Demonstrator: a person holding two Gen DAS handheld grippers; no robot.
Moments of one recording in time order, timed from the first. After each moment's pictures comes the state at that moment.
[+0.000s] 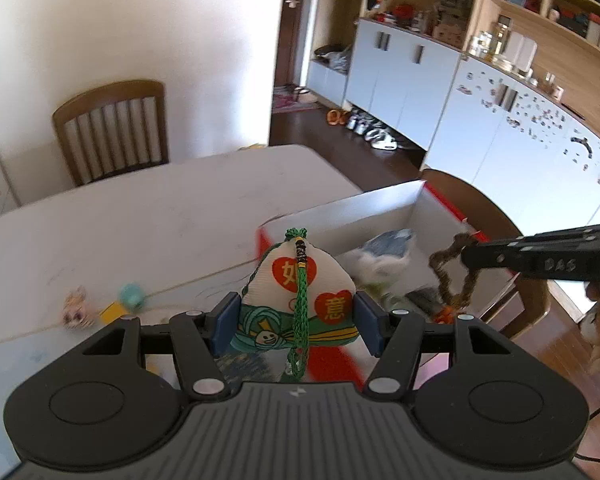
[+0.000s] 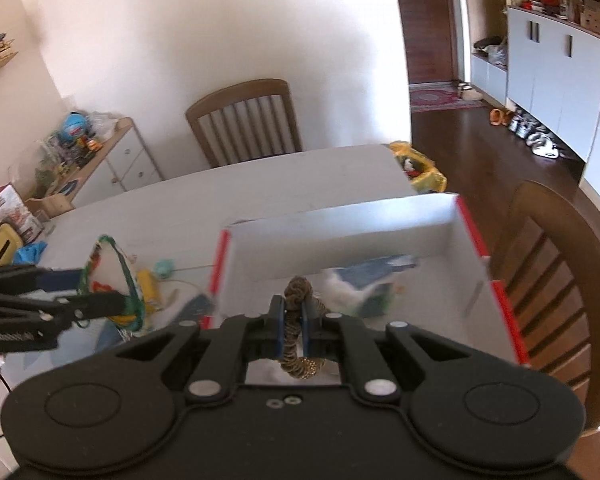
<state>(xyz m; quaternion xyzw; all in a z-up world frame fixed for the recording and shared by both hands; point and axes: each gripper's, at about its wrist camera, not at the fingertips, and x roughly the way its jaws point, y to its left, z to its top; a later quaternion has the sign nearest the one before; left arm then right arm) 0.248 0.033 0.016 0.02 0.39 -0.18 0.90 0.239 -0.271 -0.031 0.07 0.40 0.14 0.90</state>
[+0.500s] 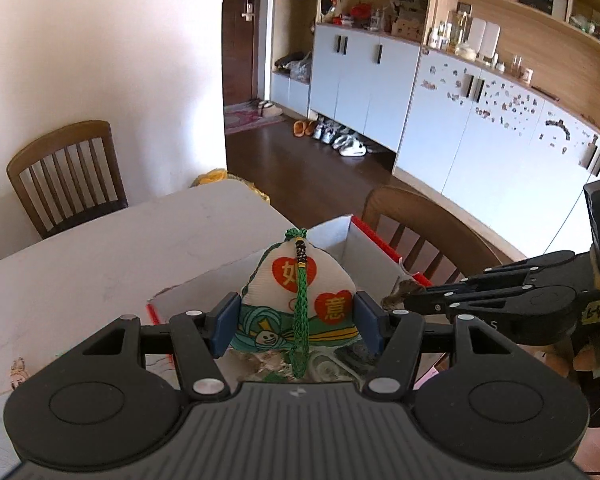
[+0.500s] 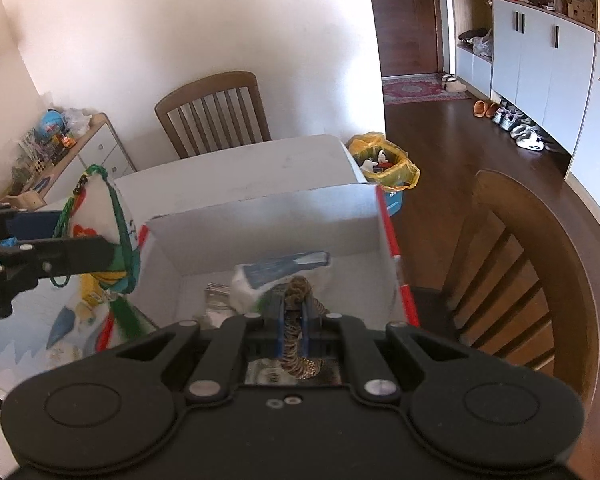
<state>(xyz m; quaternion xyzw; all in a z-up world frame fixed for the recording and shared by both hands) 0.278 -0.092 0.029 0.06 0.37 -0.21 0.90 0.266 -0.340 -0.059 0.06 0.41 0.14 0.90</state>
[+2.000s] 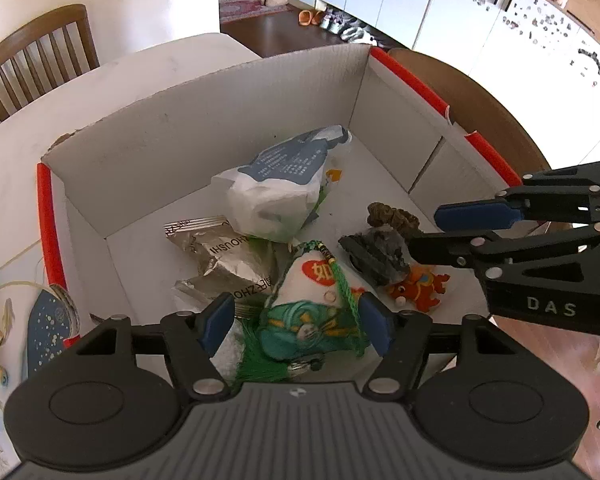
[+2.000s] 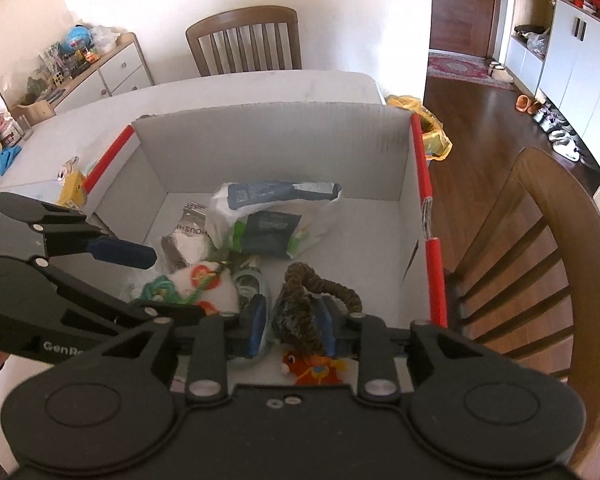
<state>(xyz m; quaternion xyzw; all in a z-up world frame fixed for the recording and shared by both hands) 0.309 -0.119 -0.098 0.07 0.51 -0.19 0.83 0.283 -0.330 -0.112 -0.02 0.46 0.20 0.86</state>
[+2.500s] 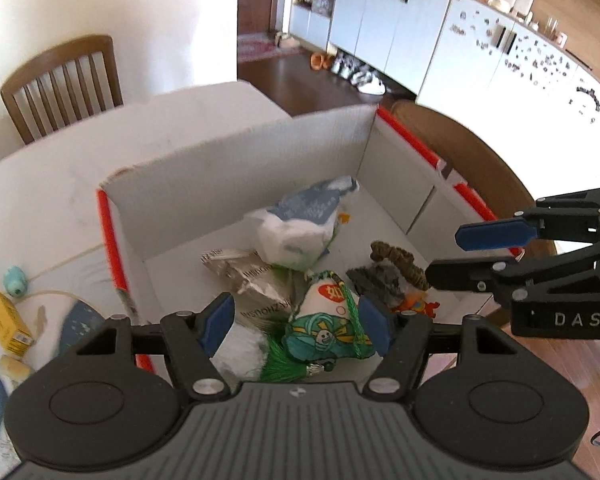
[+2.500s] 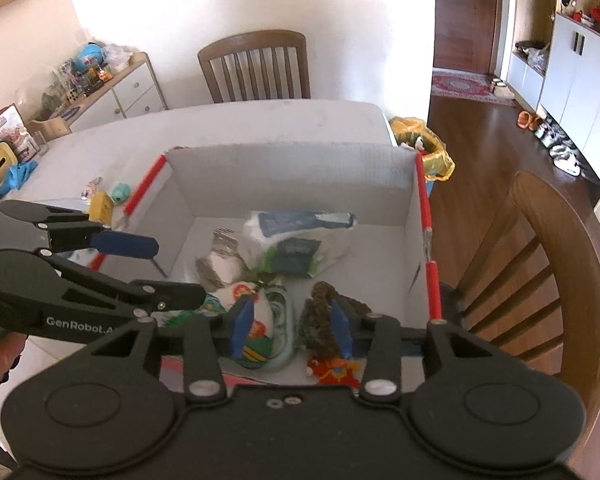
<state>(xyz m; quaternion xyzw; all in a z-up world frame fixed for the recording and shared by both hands) 0.287 -0.098 -0.059 0.04 0.45 -0.18 0.87 0.260 -0.320 -0.072 -0.01 0.43 0.21 0.88</state>
